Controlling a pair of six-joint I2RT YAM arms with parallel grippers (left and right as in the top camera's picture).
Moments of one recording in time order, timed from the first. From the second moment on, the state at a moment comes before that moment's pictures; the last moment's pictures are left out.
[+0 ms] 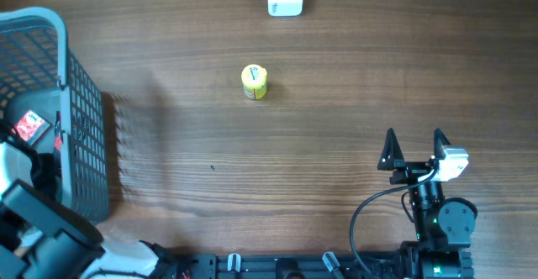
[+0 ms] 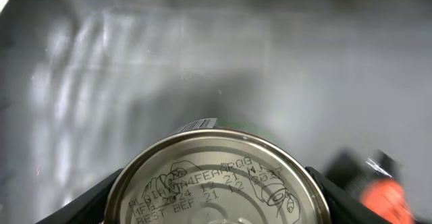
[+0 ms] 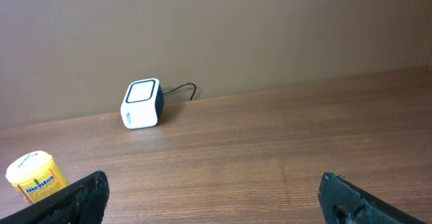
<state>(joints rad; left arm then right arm) 0.85 1.69 1.05 -0.73 -0.31 -0.89 -0.03 0.02 0.01 0.00 -0.08 0.18</state>
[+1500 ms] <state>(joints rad) 0.48 0.97 1.08 -0.31 0.50 -1.03 -0.03 0.02 0.01 0.00 -0.08 0.18</state>
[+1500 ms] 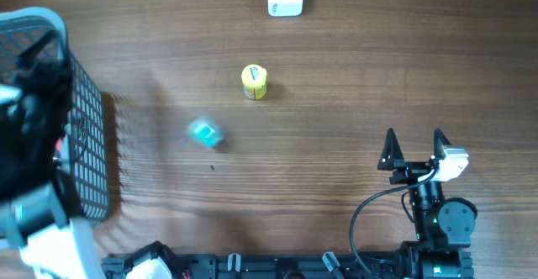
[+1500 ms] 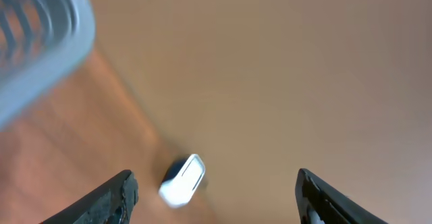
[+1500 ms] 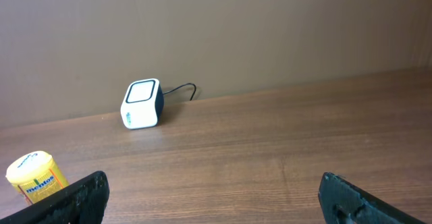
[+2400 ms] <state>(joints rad) 0.25 1.22 1.08 -0.34 0.29 -0.93 -0.03 0.02 0.01 0.00 -0.08 0.18</state>
